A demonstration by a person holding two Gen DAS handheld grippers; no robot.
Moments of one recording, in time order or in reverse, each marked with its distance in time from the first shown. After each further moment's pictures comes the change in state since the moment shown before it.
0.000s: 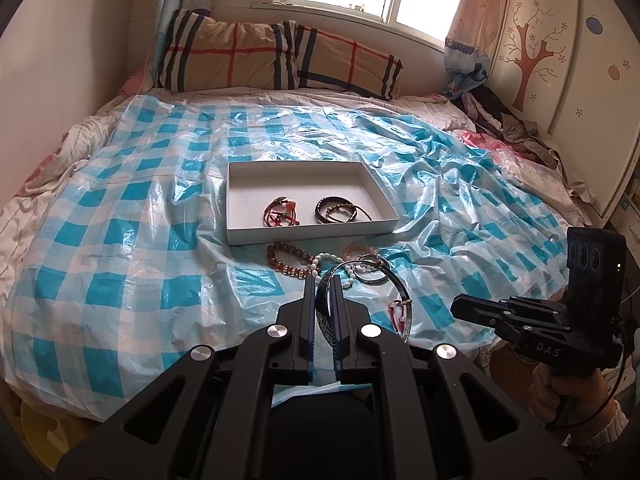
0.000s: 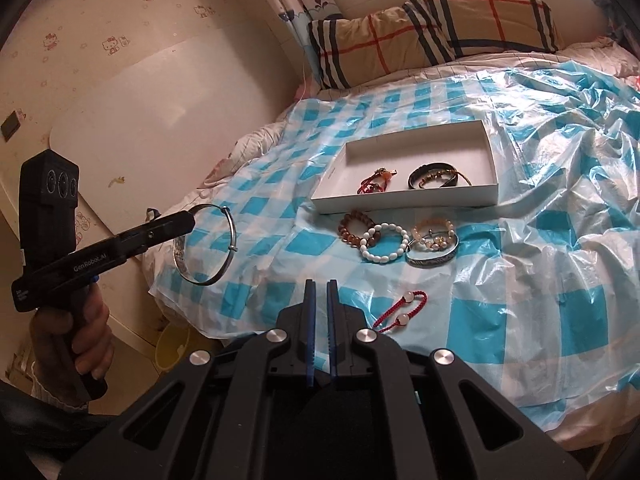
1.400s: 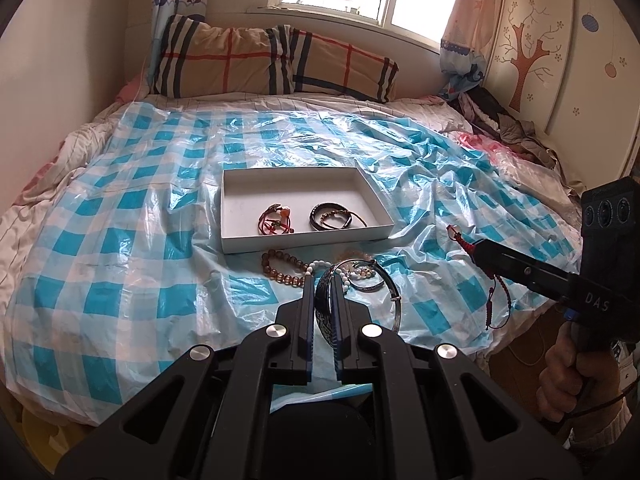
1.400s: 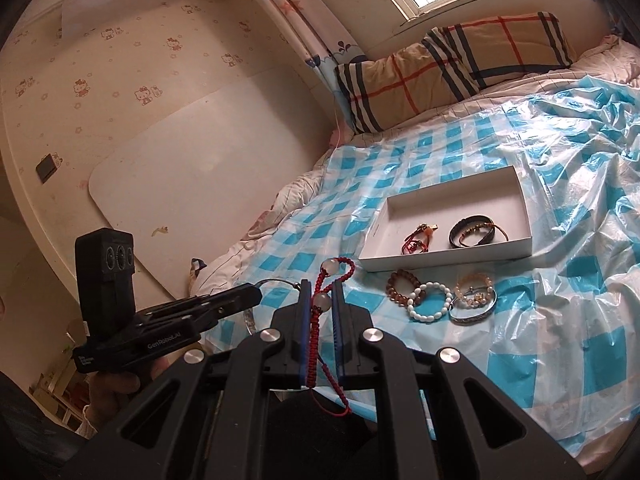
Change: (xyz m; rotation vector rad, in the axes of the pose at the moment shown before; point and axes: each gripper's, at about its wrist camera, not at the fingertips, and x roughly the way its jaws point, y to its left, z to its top) left arm -0.002 -0.008 0.005 0.010 -0.013 -0.005; right arm -0.032 0.008 0.035 0.063 -0.191 0.200
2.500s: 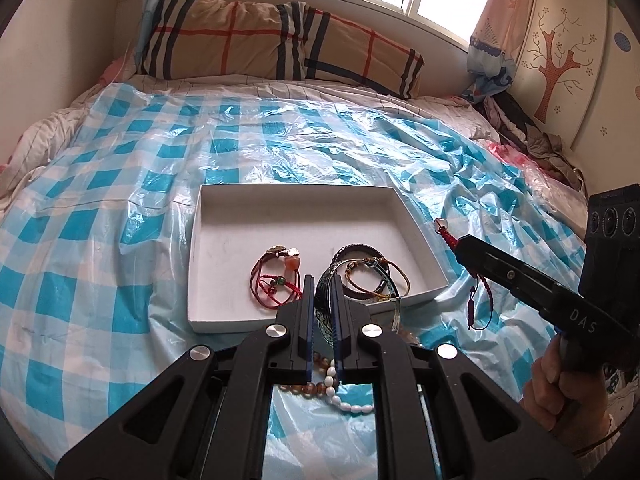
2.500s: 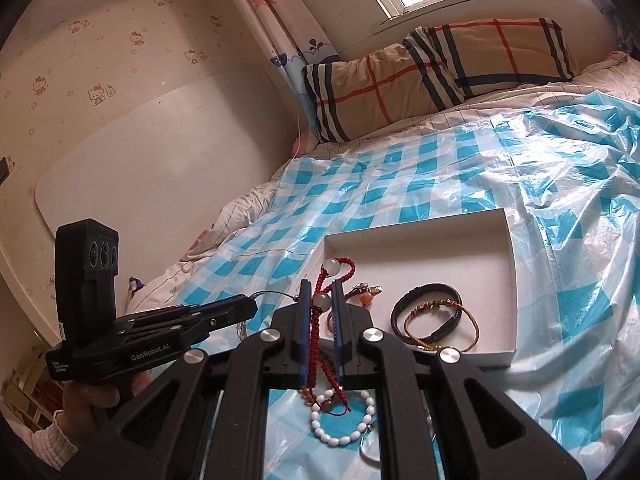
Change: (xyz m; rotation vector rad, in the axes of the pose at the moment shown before) left arm 0.176 0.036 0.082 -0.064 0.040 -0.006; right arm 0.121 -0.106 0.074 -0.055 -0.010 -0.102
